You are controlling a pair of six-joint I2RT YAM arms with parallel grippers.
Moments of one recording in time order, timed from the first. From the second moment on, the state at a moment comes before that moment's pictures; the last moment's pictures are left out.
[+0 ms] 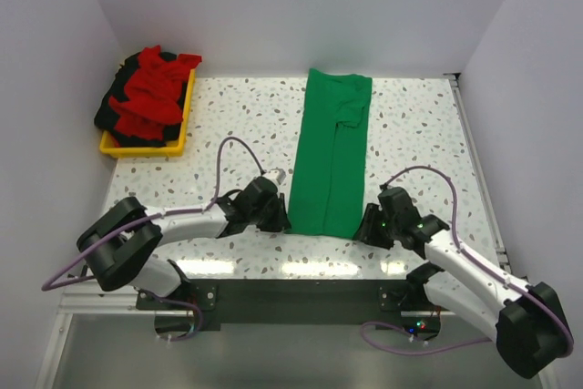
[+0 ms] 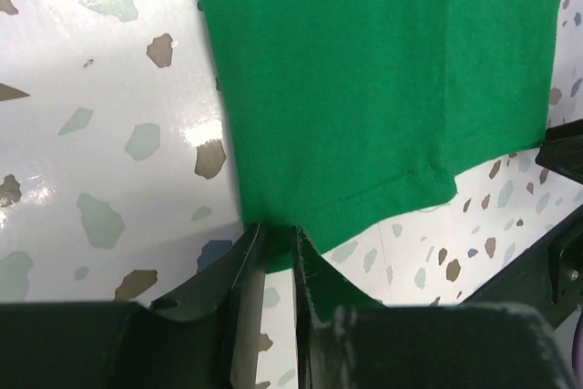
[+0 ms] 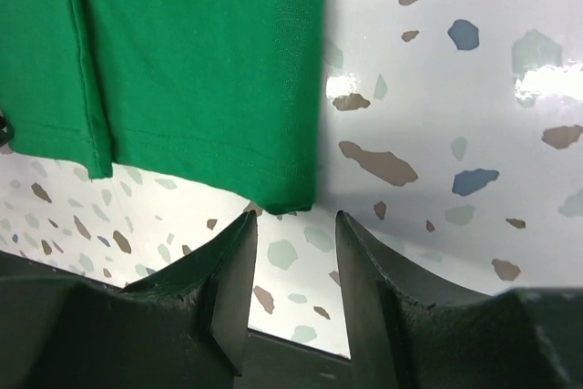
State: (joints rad) left arm -0.85 1.47 0.59 0.02 0.06 -0.75; right arm 0.50 0.89 0.37 -0.49 -0.09 0.76
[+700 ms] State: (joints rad) left arm -0.84 1.31 0.59 -0.10 0.05 -0.73; right arm 0.50 0.85 0.39 -0.53 -0.05 0.79
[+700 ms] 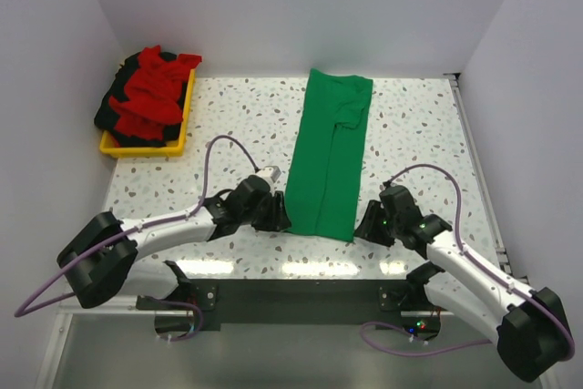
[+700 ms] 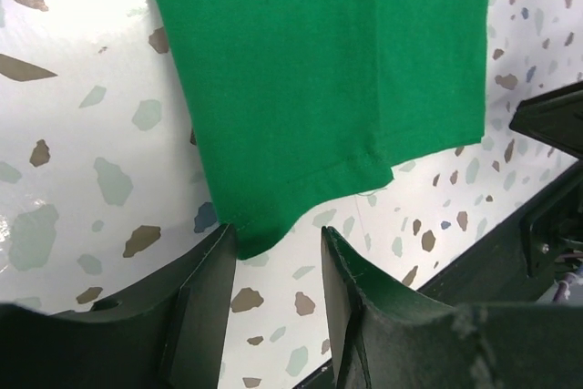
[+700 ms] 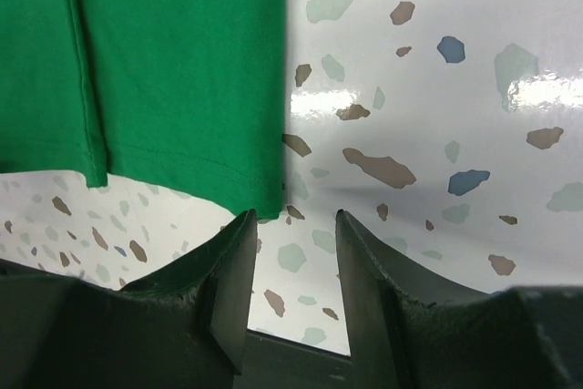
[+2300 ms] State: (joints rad) left arm -0.79 1.32 0.48 0.06 0.17 -0.75; right arm 0.78 1.37 0.59 -0.05 -0.11 0.90
